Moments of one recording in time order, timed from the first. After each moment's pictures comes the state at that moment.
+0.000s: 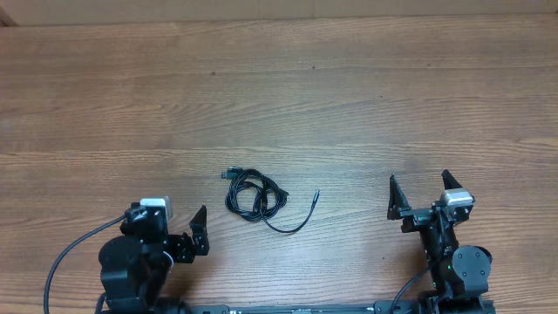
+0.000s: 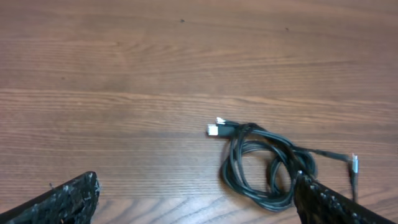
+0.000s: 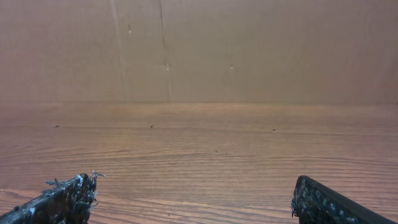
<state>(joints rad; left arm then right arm) 0.07 0.25 0.47 -0.76 0.21 -0.08 0.08 0.01 0.02 -0.04 -0.04 0.04</state>
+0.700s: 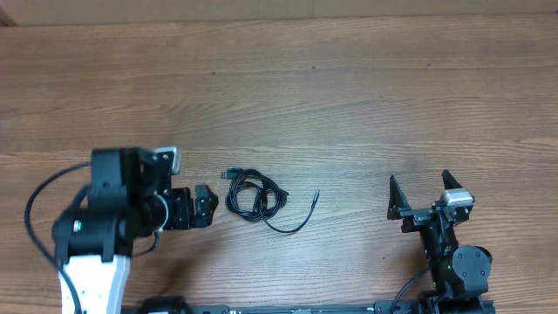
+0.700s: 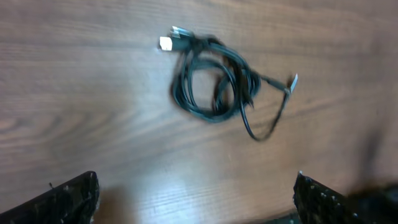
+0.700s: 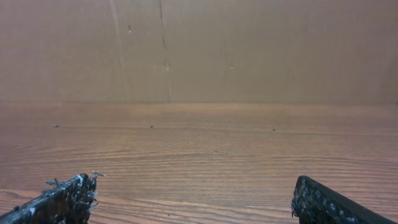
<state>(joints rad) 0.02 1.00 1.06 -1.24 0.34 -0.08 0.08 0.01 0.02 -0.03 -0.04 0.04</state>
